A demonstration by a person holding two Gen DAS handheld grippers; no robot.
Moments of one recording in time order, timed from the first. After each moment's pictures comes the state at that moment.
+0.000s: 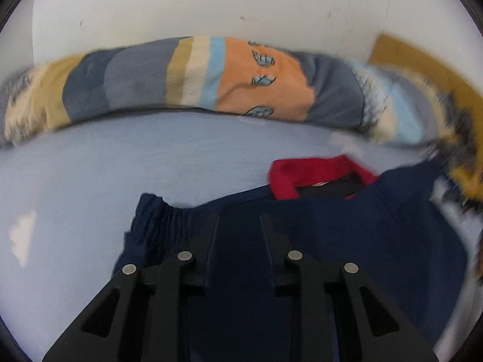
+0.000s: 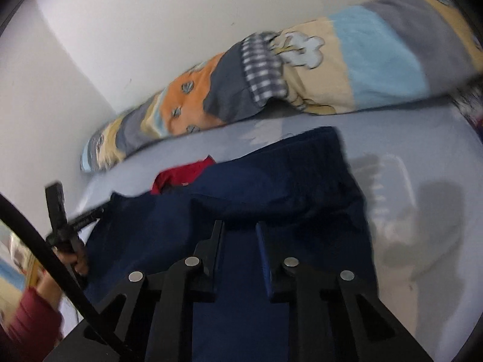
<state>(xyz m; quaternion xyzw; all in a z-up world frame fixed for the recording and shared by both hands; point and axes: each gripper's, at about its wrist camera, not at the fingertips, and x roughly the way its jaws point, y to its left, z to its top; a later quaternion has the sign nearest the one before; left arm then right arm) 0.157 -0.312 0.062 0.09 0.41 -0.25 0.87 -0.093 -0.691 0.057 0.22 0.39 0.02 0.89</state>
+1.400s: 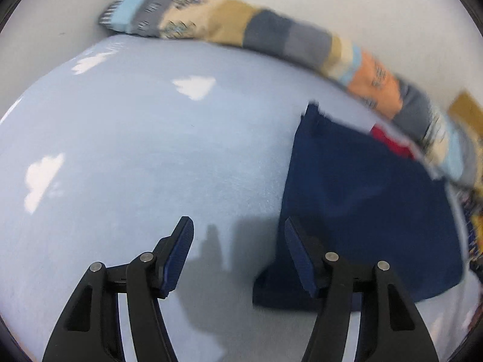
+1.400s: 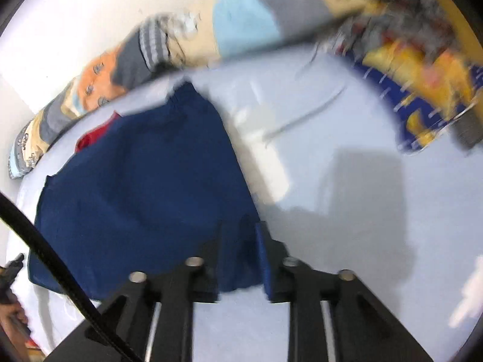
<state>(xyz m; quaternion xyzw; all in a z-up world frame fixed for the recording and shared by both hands) -0.010 -0.089 0.095 -0.08 0.47 -0.06 0.88 -0.276 -0.714 0.063 0.23 0.44 -0.18 0.85</state>
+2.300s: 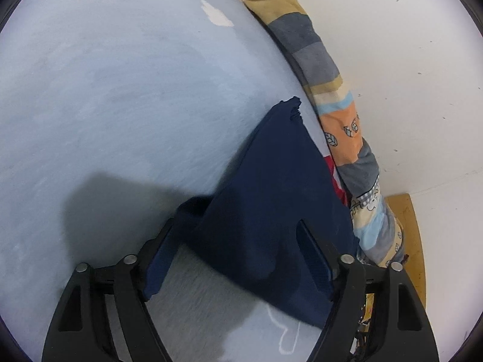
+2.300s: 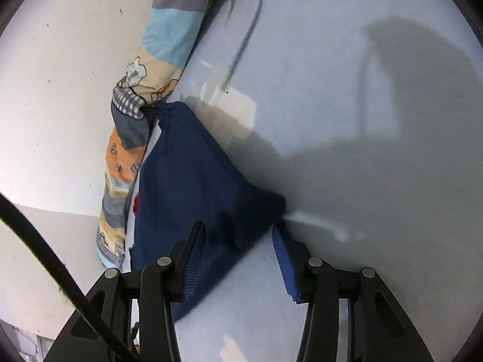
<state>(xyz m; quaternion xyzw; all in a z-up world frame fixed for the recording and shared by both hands) -0.039 -0.089 0.010 -0.40 0.47 -0.12 0.78 -0.305 -0.729 -0.035 0.58 0.31 -0.12 0.75</state>
